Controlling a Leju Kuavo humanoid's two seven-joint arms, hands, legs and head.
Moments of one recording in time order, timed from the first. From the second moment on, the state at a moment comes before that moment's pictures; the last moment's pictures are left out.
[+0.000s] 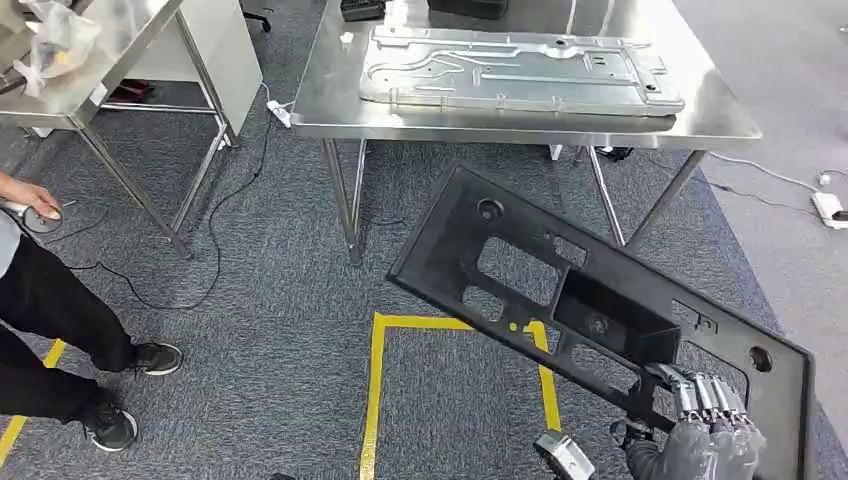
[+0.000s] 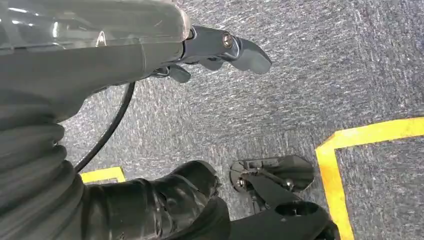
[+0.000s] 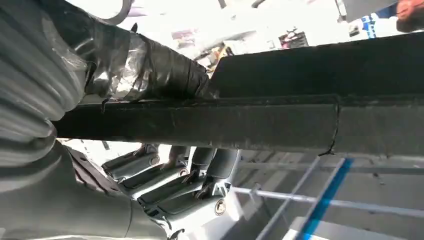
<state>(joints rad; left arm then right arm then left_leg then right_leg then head) -0.08 -0.23 0.99 -0.21 -1.22 0.15 -0.38 0.32 0.34 -0.07 -1.99 1.19 -0.69 -0.69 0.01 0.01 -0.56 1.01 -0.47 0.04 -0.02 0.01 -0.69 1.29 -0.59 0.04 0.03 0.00</state>
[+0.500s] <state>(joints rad) -0.08 -0.23 0.99 -0.21 -1.22 0.15 -0.38 0.32 0.34 -0.07 -1.99 1.14 -0.69 -0.69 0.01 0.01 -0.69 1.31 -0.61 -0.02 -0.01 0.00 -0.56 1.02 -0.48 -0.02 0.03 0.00</state>
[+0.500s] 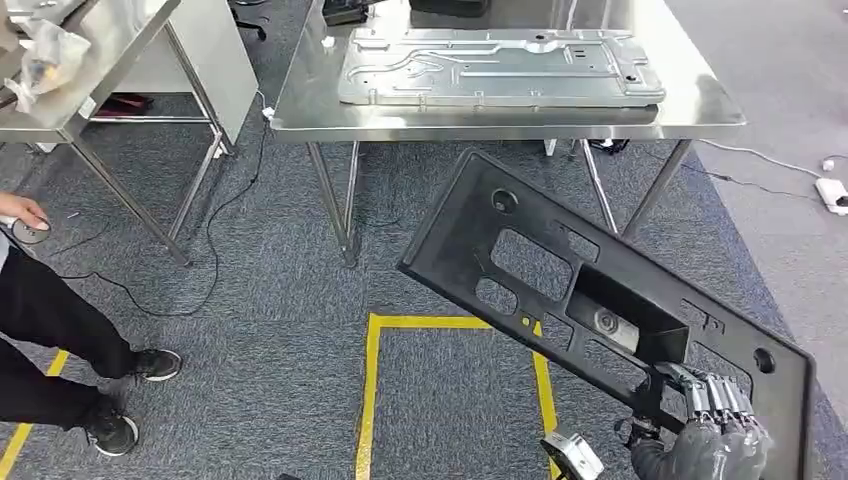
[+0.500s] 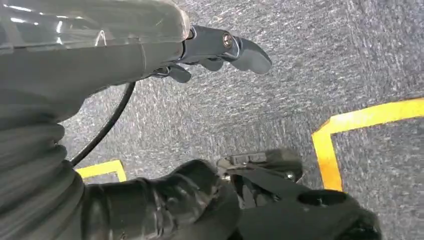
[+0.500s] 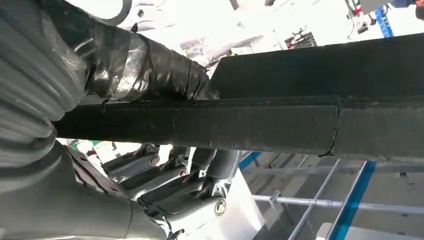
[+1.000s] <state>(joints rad) -0.08 -0.23 0.99 -0.21 -1.23 0.15 -0.38 0.32 0.34 -0.07 -1.99 1.13 -0.69 -0.69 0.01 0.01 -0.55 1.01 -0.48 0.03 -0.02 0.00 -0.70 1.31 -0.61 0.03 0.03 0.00</state>
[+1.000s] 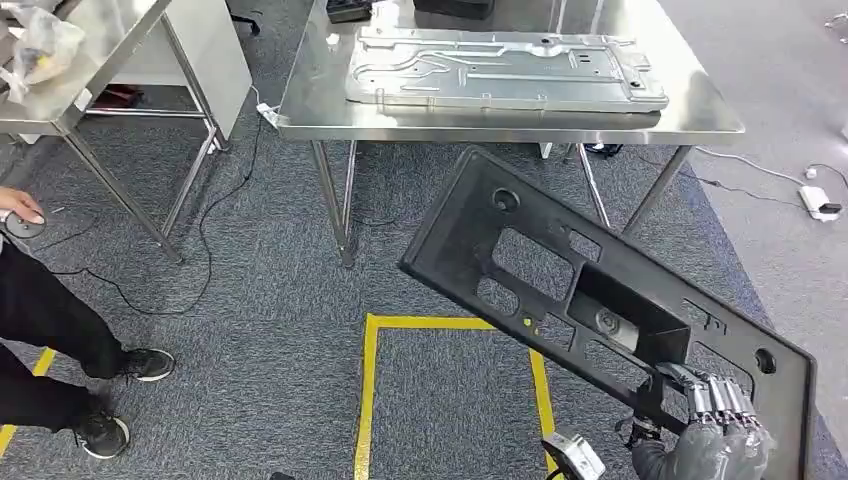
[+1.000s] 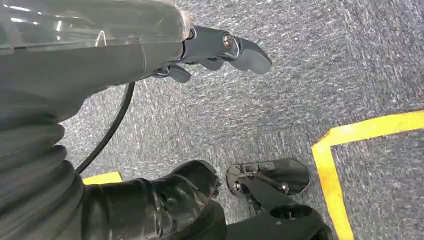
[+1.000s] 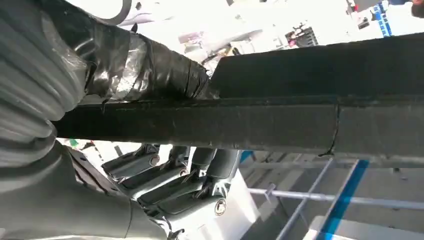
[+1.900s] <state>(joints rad) -0.09 -0.23 0.99 -0.21 -1.23 0.16 -0.39 0.31 0.33 -0.07 -2.00 1.12 -0.69 -0.69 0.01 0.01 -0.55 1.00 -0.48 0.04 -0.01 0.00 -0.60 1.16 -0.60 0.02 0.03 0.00</state>
